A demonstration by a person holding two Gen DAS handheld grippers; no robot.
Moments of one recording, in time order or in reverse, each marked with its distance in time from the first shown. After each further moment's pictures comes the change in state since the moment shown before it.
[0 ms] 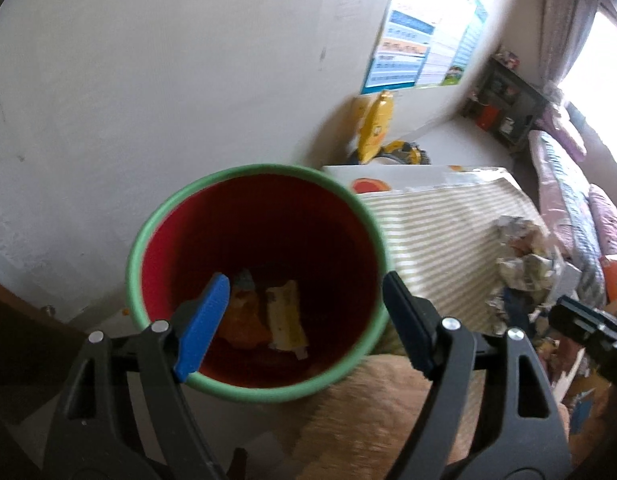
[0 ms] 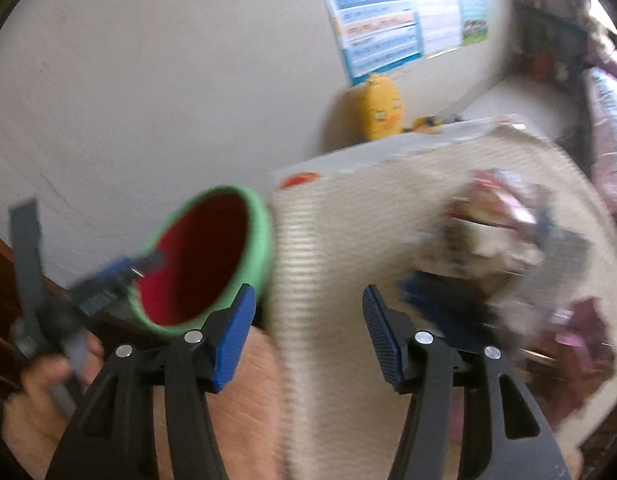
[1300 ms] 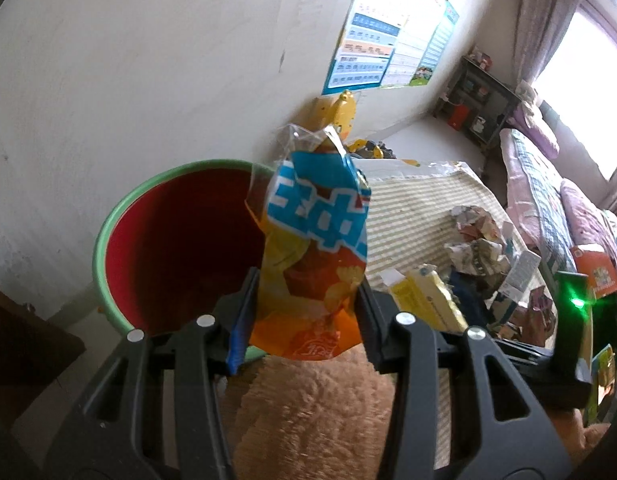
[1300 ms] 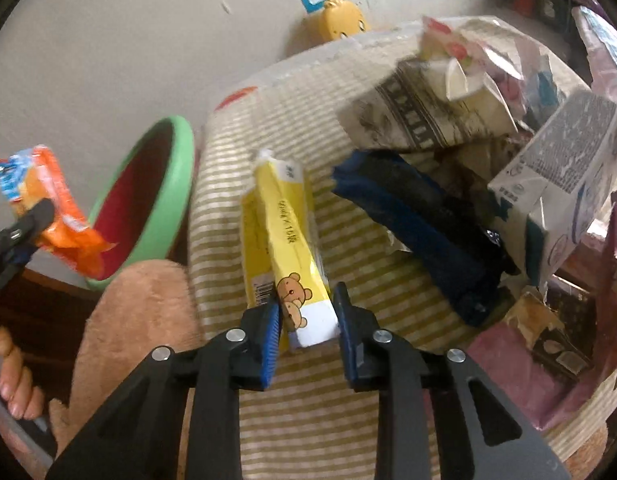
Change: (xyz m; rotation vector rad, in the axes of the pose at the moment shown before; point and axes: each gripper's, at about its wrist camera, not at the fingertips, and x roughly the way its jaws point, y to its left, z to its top) left arm -0.023 -0.024 -0.017 -0.001 -0.010 -0.080; right arm 0.071 -0.048 -0.041 0.109 0.201 0.039
